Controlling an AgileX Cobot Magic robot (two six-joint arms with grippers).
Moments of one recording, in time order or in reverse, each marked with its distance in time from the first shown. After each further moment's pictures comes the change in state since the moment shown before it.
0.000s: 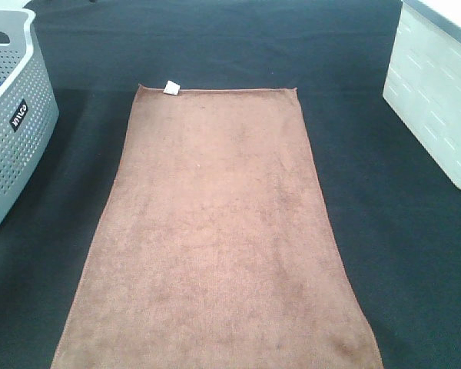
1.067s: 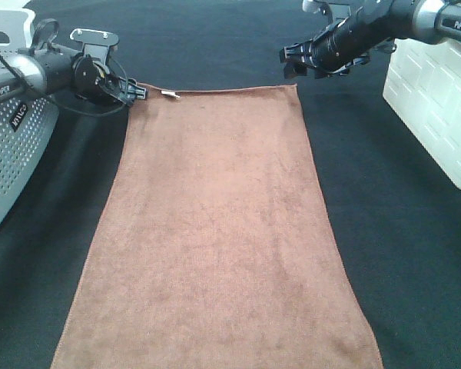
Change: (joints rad) left arm -0.001 0.475 0.000 0.157 -0.611 -0.108; right arm 0.010 0.457 0.000 0.236 -0.478 -0.239
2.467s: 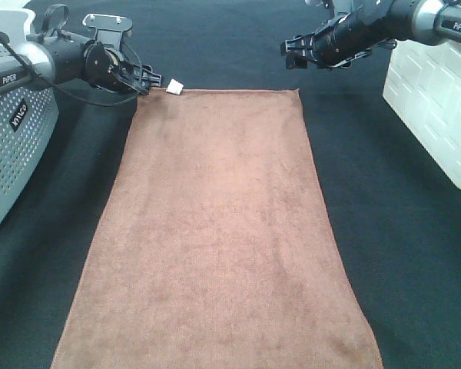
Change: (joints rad) left arm -0.050 -0.046 0.037 -0.016 -0.034 -0.004; right arm 0.000 0.019 0.000 0.002 -0.099 0.001
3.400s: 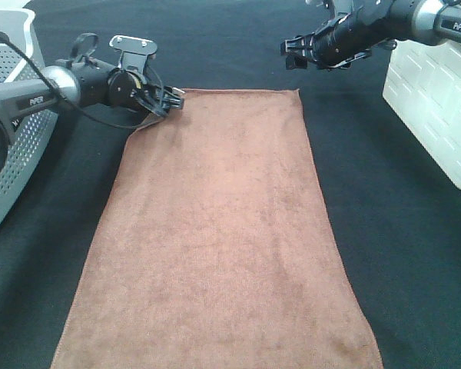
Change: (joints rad) left arm -0.049 0.059 0.020 0.024 -0.081 0.004; right arm 0.000 0.000 0.000 0.000 0.002 0.009
